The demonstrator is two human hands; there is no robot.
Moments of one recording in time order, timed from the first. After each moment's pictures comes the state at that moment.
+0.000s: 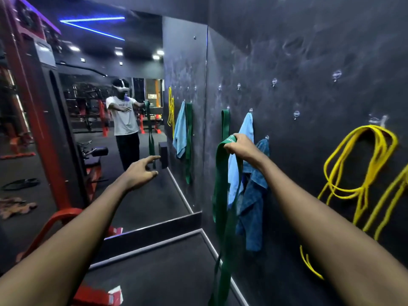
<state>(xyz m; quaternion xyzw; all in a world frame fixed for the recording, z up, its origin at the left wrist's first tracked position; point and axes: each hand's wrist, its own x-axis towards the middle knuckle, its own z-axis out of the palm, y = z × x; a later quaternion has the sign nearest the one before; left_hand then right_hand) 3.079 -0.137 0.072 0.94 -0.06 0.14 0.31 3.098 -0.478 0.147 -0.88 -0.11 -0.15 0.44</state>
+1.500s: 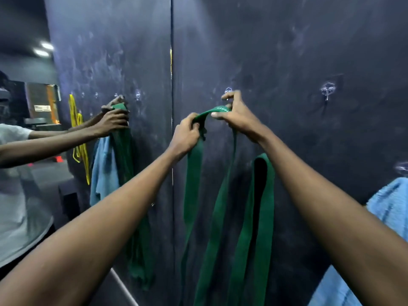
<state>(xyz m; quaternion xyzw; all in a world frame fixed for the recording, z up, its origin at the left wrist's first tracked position) 4.030 -0.272 0.205 0.72 -0.37 0.20 0.55 3.927 -0.417 0.263 -0.85 -0.05 -0.34 0.40</state>
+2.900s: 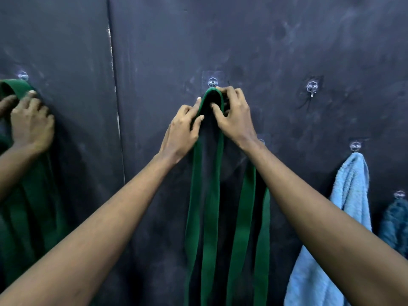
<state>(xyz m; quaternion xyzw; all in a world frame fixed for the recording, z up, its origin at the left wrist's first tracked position) 4.127 -0.335 0.197 0.54 -0.60 0.29 0.51 3.985 -0.419 0.233 -0.77 0.12 -0.63 0.04</state>
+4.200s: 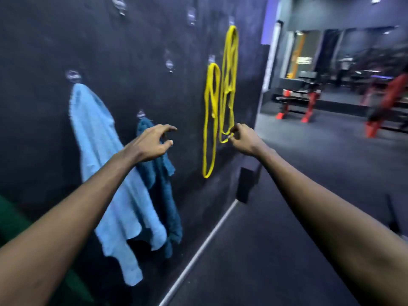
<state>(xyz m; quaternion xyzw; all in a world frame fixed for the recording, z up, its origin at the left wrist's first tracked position) 3.662 -0.485 0.055 0.33 -0.91 -0.06 0.25 3.353 -0.390 0.035 -0.60 0.75 -0.29 0.00</state>
